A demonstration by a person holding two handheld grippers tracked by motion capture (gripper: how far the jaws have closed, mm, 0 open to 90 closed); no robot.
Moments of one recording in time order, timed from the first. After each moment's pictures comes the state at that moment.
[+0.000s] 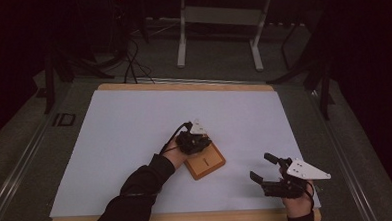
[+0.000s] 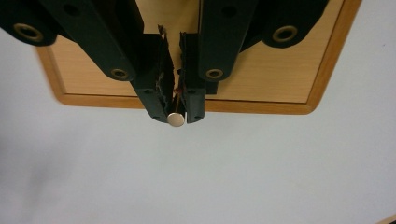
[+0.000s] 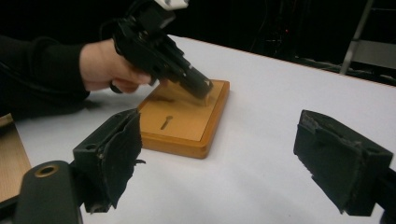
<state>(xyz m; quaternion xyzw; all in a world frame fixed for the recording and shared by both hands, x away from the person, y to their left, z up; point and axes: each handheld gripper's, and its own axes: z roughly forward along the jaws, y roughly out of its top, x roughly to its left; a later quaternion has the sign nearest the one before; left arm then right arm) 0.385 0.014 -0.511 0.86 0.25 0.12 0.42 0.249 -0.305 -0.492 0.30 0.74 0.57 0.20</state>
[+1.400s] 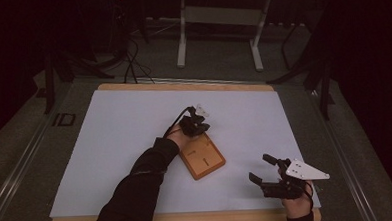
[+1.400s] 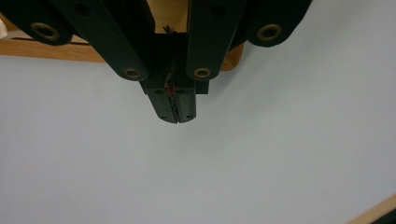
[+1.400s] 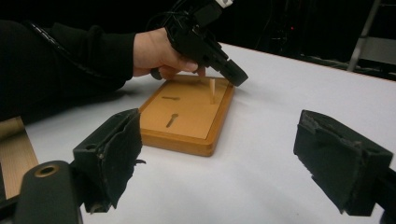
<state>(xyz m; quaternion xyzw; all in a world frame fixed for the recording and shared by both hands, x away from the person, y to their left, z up) 0.451 0.001 -0.520 0.88 0.28 0.13 0.37 0.248 -0.304 -0.494 0.30 0.74 0.57 0.19</state>
